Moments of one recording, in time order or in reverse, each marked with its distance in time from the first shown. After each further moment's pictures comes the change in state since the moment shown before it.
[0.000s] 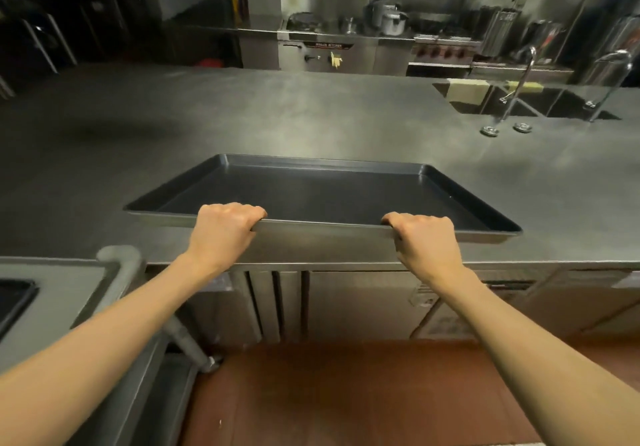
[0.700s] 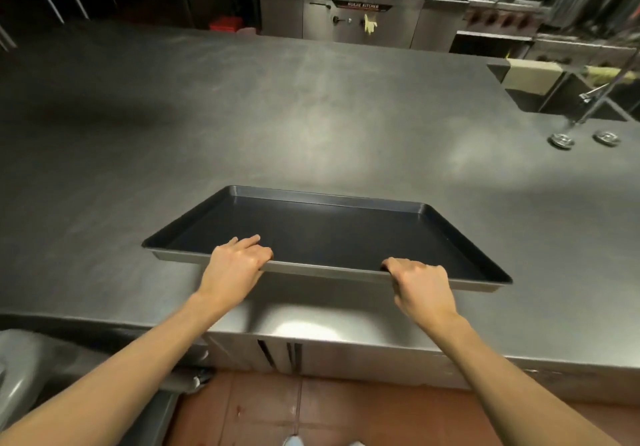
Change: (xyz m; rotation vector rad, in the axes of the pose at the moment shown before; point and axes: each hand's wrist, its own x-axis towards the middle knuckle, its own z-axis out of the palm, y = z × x) left_hand 0.126 -0.053 0.181 -0.010 -0.355 -0.132; right_hand 0.169 0.052 0.181 0.087 -0.312 -0.060
